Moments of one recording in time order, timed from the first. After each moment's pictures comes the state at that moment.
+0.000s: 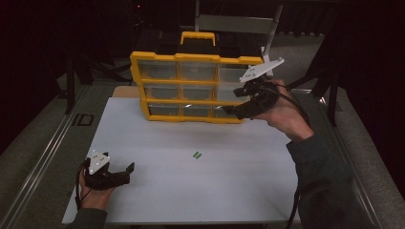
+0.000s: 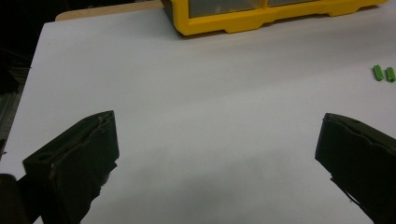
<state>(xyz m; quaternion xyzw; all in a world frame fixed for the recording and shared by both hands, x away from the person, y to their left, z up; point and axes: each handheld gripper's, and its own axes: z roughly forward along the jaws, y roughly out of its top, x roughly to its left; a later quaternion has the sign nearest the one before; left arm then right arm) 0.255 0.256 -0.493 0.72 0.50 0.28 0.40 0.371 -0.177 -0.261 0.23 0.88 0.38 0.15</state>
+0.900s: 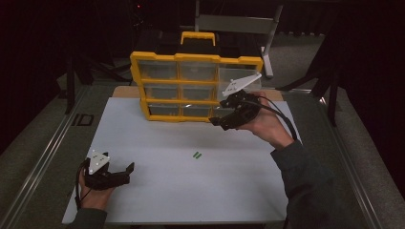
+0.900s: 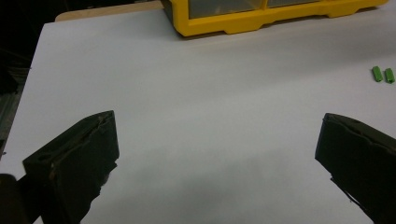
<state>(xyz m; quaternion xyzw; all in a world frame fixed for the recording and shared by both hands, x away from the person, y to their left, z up) 0.255 0.256 -0.492 0.72 0.50 0.28 0.40 0.372 -0.147 -0.299 0.22 0.89 0.37 0.13</state>
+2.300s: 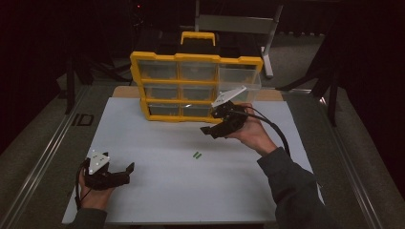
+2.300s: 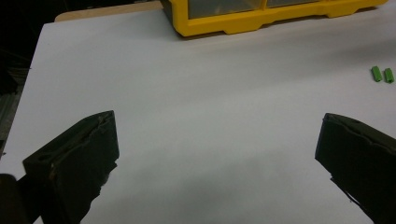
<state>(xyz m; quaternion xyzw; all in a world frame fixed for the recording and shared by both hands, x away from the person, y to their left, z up) 0.255 0.256 -0.492 0.72 0.50 0.28 0.40 0.381 -0.128 -0.348 0.24 0.89 0.36 0.10</state>
